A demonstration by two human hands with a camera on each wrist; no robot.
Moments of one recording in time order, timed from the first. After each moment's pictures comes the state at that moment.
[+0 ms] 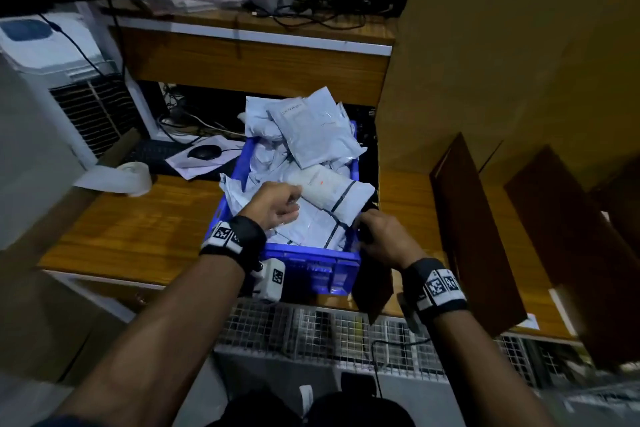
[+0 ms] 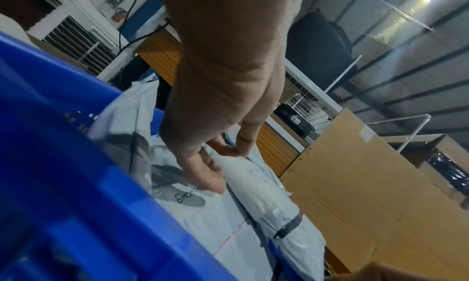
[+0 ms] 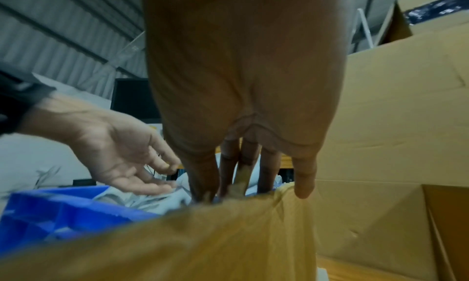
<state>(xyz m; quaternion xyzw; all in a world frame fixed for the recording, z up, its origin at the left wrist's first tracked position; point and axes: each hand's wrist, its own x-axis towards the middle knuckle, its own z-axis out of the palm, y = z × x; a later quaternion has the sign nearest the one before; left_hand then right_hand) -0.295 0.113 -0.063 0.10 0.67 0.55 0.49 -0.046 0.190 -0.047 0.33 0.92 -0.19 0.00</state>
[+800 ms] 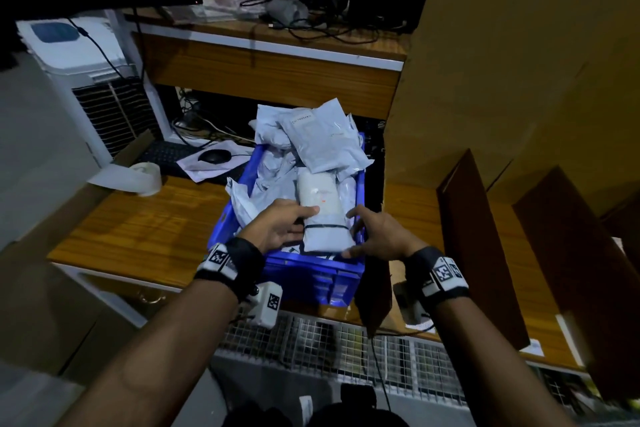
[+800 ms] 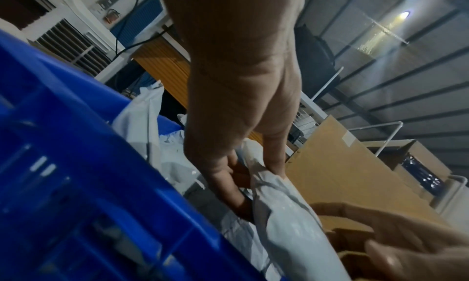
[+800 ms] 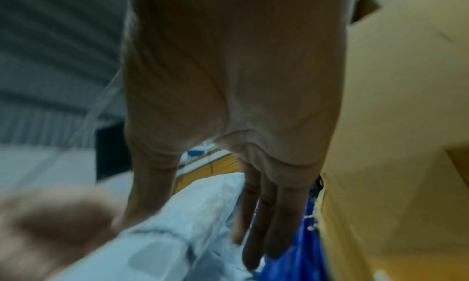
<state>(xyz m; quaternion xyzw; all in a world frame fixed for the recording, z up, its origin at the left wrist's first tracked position) -0.266 0.088 -0.049 0.14 0.65 0.55 0.51 -0.067 0.218 -0.030 0.31 0.91 -0.28 0.06</state>
